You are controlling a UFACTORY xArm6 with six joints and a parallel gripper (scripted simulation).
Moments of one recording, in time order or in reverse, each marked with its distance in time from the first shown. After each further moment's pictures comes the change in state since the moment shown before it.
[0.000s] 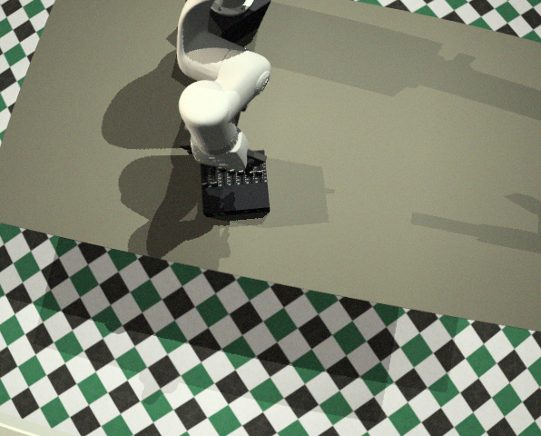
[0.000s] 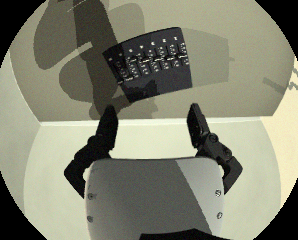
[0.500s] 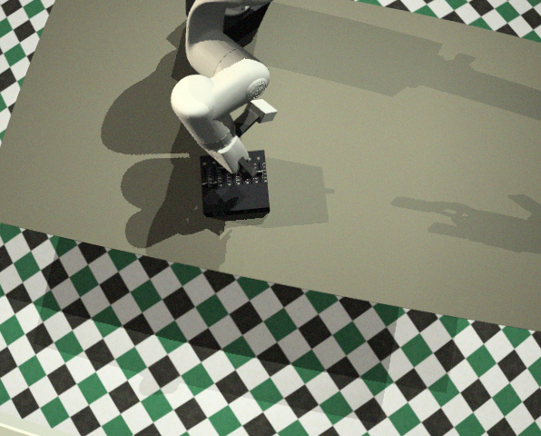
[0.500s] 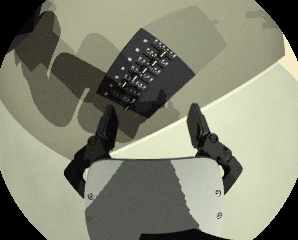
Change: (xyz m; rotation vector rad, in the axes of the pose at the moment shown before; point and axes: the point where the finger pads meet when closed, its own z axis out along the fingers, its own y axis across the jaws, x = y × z) arm 0.012 0.007 0.020 -0.118 0.009 0.557
